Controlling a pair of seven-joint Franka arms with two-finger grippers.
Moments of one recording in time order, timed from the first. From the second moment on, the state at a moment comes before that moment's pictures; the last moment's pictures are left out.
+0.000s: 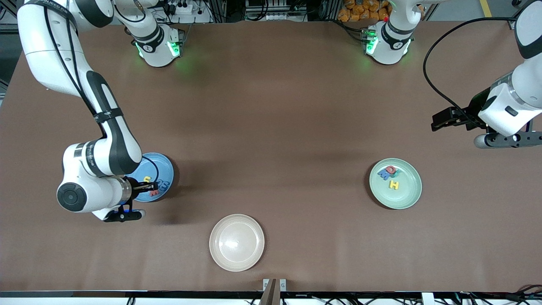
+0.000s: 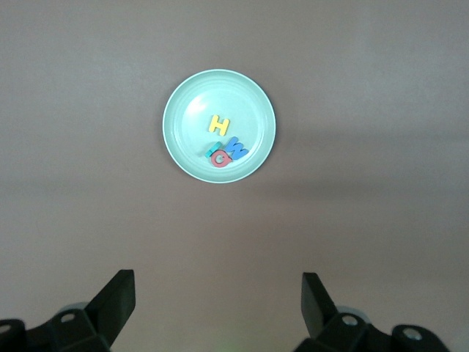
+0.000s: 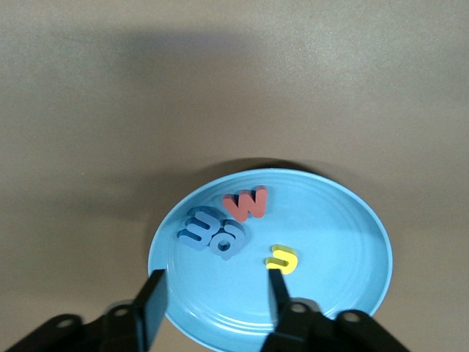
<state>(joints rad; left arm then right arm) 0.00 0.12 -0.11 -1.55 -0.06 1.58 -0.12 -0.03 0.75 0.17 -1.36 -0.07 1.83 0.07</state>
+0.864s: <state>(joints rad) 0.03 0.12 -0.11 -1.55 0.00 1.64 -0.08 -0.09 0.49 0.18 -1.34 -0.07 1.61 0.07</state>
